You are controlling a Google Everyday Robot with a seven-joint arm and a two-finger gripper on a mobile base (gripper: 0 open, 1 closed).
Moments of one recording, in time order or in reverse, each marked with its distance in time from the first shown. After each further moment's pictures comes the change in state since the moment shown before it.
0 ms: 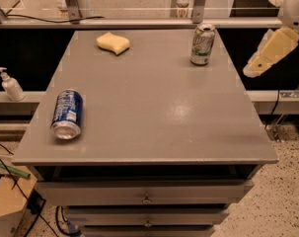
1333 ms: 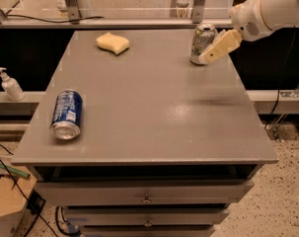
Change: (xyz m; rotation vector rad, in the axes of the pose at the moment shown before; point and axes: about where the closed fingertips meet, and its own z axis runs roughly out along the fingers) arm -0.049 -0.043 0.115 -0.064 -0.292 0.170
